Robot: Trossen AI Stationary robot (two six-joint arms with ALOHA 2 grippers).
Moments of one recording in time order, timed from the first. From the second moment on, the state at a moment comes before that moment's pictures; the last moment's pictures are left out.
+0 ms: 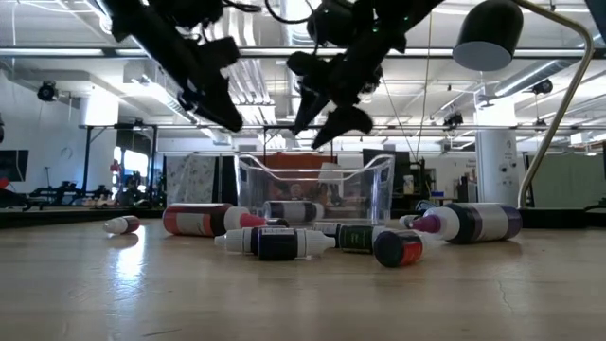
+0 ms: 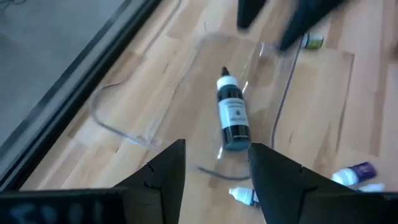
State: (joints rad) left arm 0.22 1.19 0.84 -0.34 -0.23 -0.07; right arm -0.23 1.83 1.44 -0.50 -0.02 0.43
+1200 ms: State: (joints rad) left arm 0.20 0.84 0.60 -0.48 -0.26 -0.50; right arm -0.37 2.27 2.03 -1.02 -0.03 -0.01
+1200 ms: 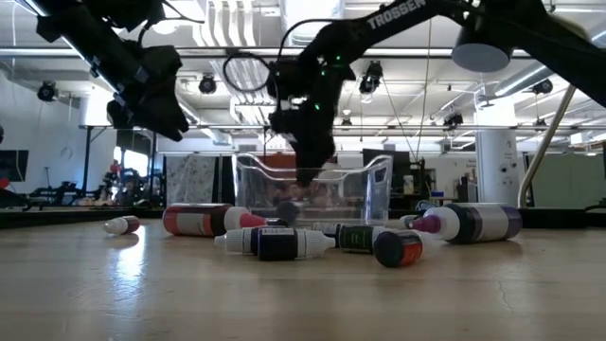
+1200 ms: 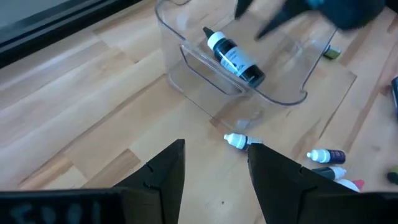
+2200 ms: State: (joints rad) left arm 0.20 0.84 0.60 -0.42 -0.29 -0.46; right arm -0.34 2.46 2.18 -1.04 -0.04 0.99
